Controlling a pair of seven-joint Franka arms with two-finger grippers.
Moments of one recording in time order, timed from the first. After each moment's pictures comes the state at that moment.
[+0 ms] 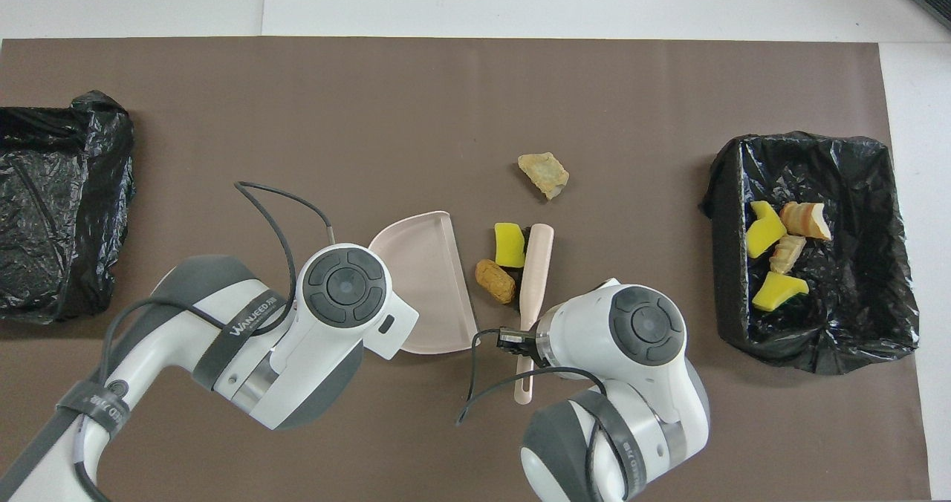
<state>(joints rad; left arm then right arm) -0.27 0.06 -0.32 -2.12 0.25 2.04 0.71 0.44 -0.01 0.15 -2.28 0.31 2.26 0.53</state>
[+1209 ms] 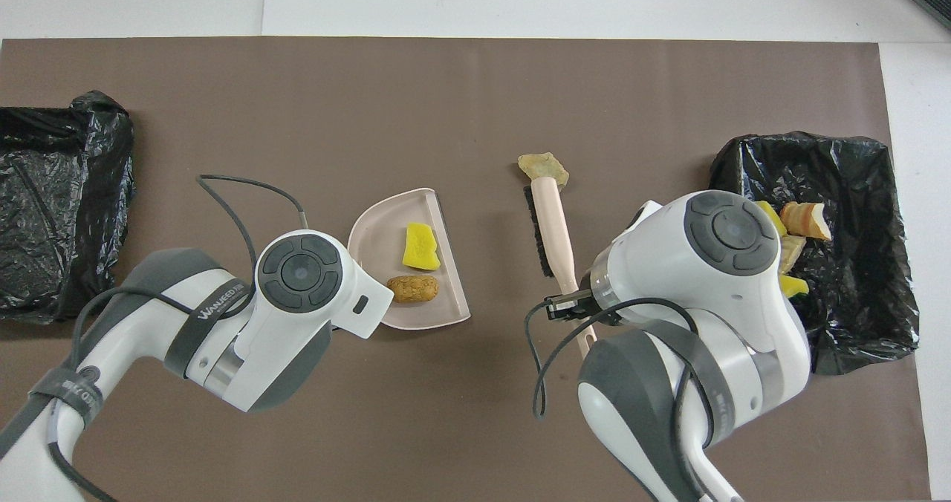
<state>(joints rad) -0.21 0.06 -0.30 -2.15 0.25 2.15 0.72 0.25 0.01 0.15 -2.02 0.12 1.93 0.19</state>
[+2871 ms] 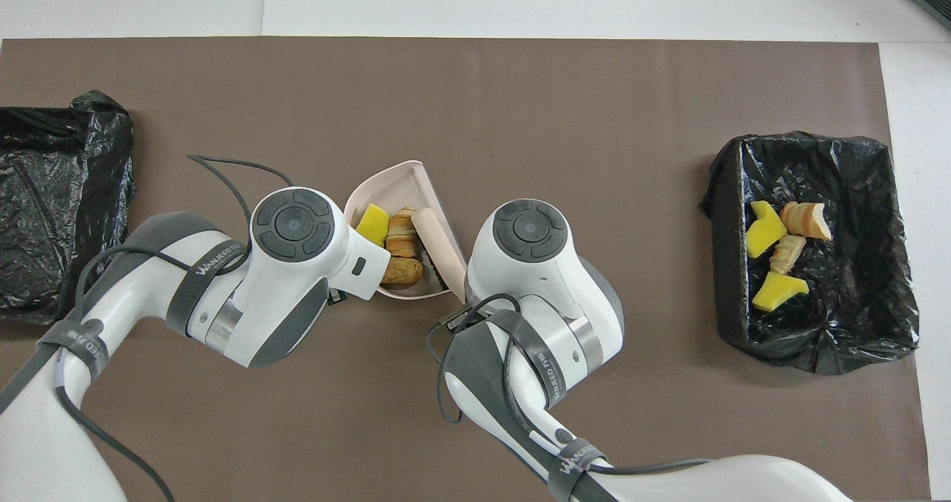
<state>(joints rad) -0.18 0.17 -0.30 -2.04 0.25 2.13 0.70 0.33 0.31 0.28 -1.86 0.16 1.99 0.04</state>
